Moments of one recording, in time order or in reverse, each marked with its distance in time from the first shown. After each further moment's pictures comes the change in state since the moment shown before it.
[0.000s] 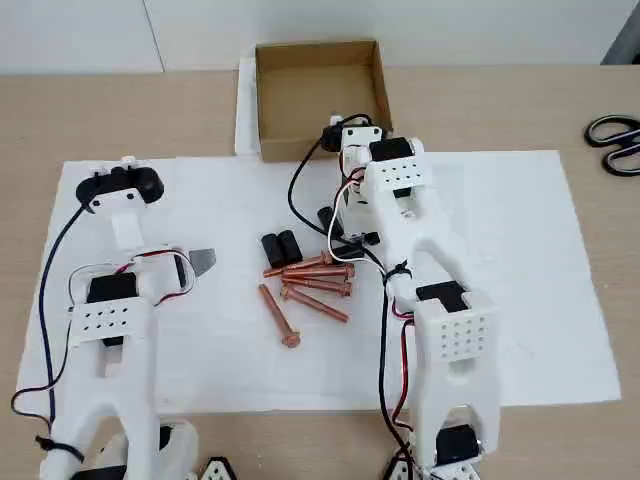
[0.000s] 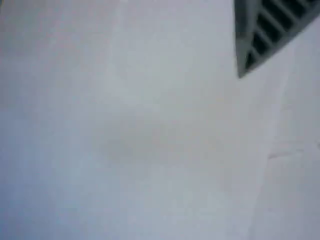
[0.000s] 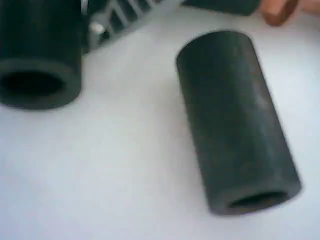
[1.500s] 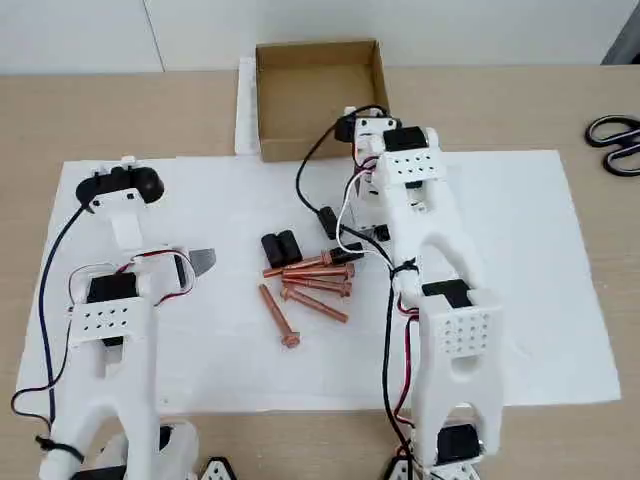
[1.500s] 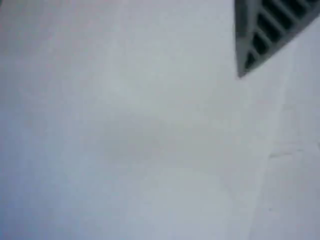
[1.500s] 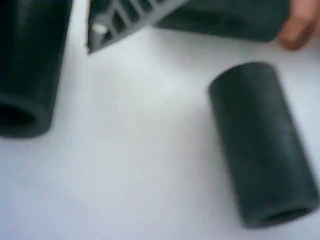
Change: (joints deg) left arm 0.0 0.0 0.0 0.0 0.0; right arm 1.9 0.3 -7.6 6.9 0.1
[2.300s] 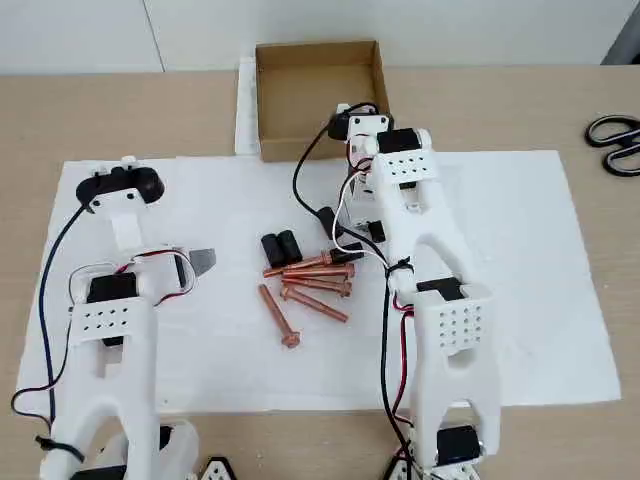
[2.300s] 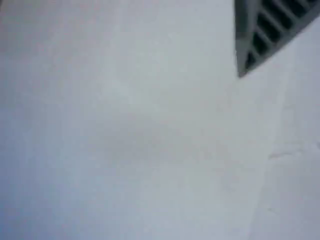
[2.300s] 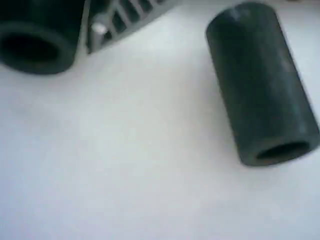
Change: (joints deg) left arm 0.0 0.0 0.0 0.0 0.0; right arm -0.1 6.5 -3.0 -4.3 0.5
